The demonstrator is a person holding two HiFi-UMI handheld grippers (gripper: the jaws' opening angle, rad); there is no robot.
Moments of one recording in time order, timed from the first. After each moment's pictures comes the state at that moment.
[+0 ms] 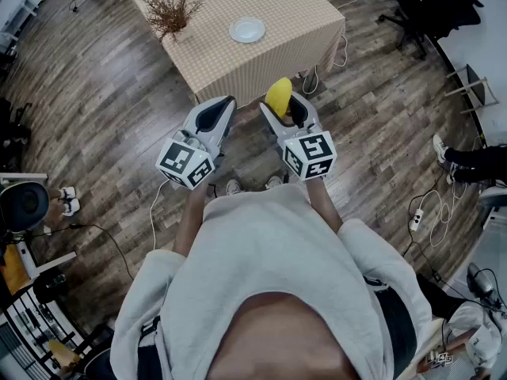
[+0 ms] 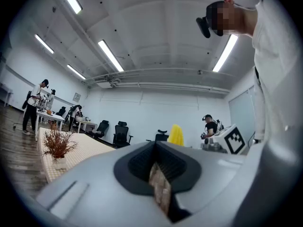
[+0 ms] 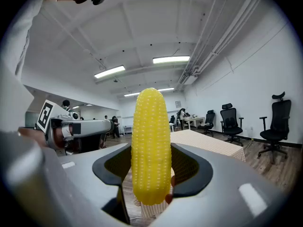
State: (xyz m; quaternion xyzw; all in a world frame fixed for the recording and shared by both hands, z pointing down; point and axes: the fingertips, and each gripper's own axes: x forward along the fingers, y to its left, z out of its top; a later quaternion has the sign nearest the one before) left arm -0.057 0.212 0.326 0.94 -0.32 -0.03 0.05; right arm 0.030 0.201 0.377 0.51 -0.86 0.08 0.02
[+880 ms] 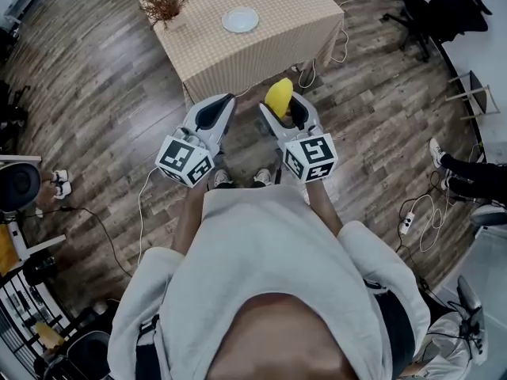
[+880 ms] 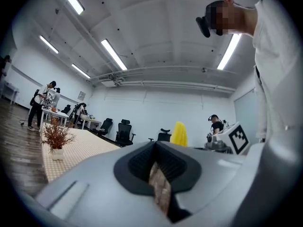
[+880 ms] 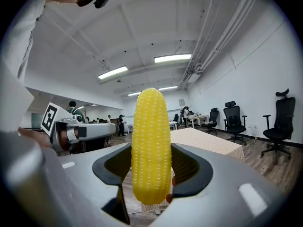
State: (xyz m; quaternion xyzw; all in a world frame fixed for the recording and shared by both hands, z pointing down) left arm -0.008 0.233 0.347 0.93 -0.35 -0.03 0.07; right arm 0.078 0.227 0.389 0.48 -0.87 0.09 0.03
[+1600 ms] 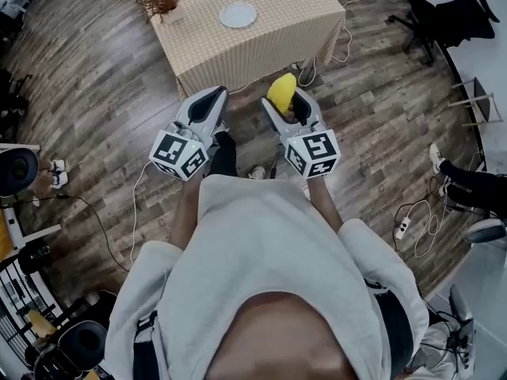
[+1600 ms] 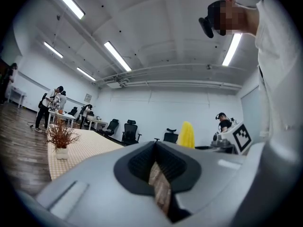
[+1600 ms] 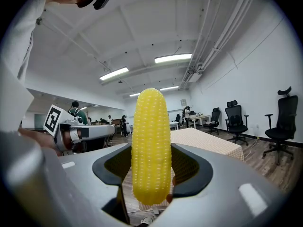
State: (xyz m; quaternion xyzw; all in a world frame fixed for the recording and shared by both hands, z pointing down) left arm 0.005 0.217 0.360 0.92 -0.39 -0.03 0.06; right arm 0.113 0.216 0.399 0.47 -0.88 0.09 0.03
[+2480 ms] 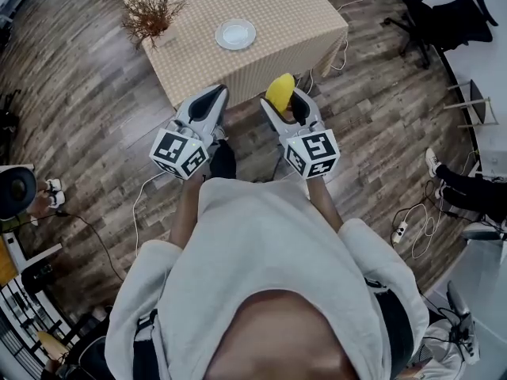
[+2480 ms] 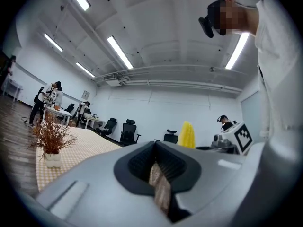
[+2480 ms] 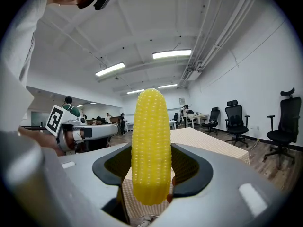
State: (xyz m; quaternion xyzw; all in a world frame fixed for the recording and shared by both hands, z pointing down) left arm -0.010 0.087 0.375 0.93 -0.37 -0.04 0.08; right arm 0.093 0.094 0.410 0.48 -0.87 0.09 0.04
